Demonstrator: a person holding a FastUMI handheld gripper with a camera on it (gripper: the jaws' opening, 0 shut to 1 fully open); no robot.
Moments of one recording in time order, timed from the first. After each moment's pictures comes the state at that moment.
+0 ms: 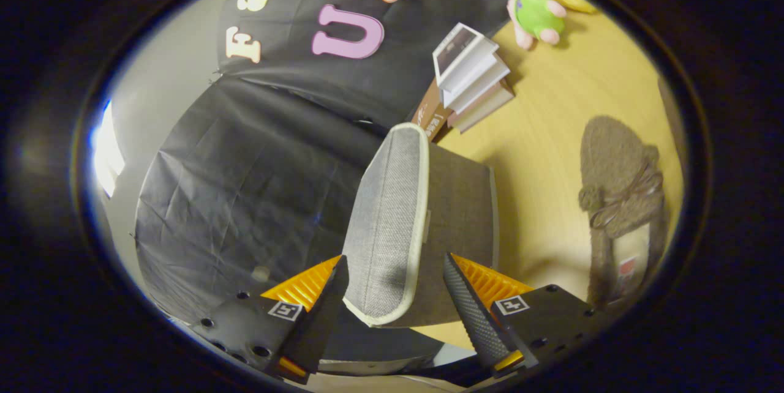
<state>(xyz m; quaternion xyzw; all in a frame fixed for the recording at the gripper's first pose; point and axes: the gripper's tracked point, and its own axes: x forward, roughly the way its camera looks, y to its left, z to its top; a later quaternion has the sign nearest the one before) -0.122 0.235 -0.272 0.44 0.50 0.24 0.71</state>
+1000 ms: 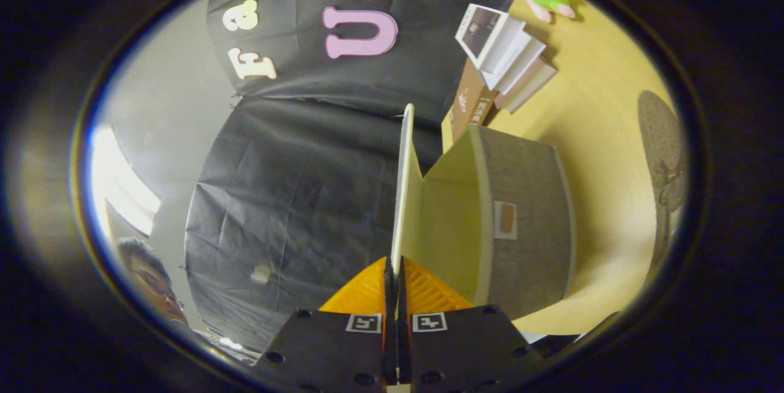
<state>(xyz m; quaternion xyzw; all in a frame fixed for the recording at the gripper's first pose) -0.092 0.280 -0.186 0.52 0.47 0.30 0.65</state>
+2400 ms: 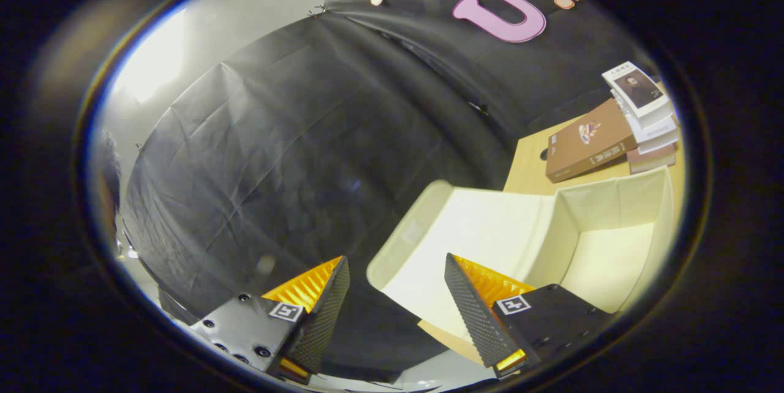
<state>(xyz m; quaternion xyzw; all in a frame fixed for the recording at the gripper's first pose) -0.092 0.490 -0.152 0.30 0.39 0.41 0.77</state>
